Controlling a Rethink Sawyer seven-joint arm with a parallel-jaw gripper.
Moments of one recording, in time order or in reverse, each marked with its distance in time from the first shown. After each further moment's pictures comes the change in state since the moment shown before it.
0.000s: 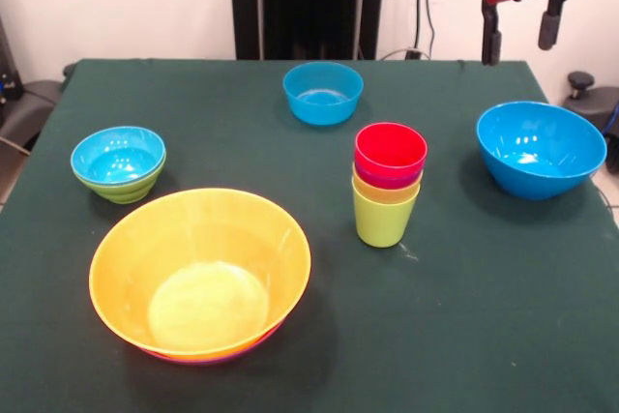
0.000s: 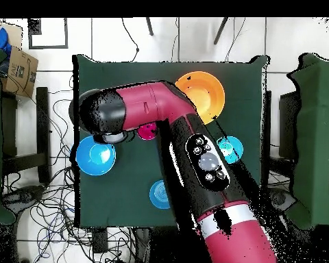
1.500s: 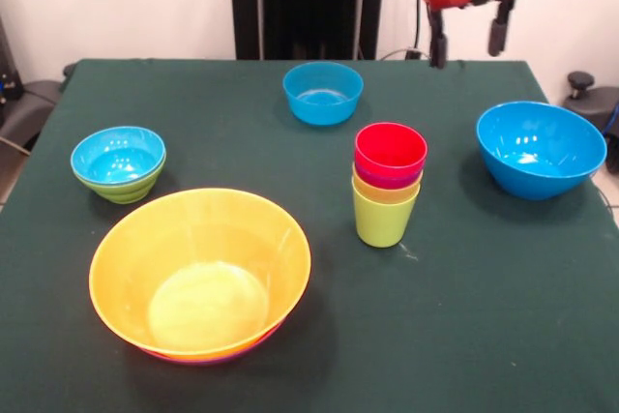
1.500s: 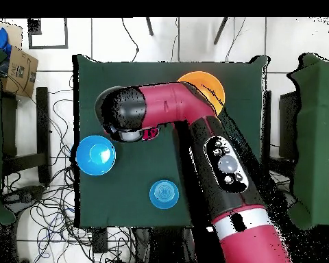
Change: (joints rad) arm -0.038 0.010 -0.042 -0.014 0.007 0.043 0.000
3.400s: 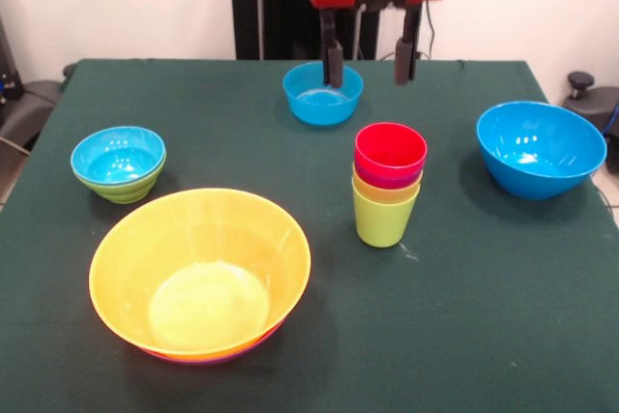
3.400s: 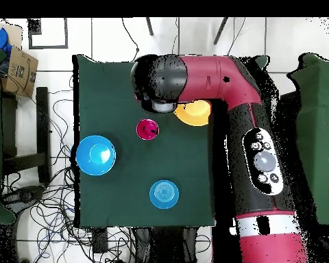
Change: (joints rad) arm 0.000 0.048 -0.116 -0.258 -0.023 0.037 0.000
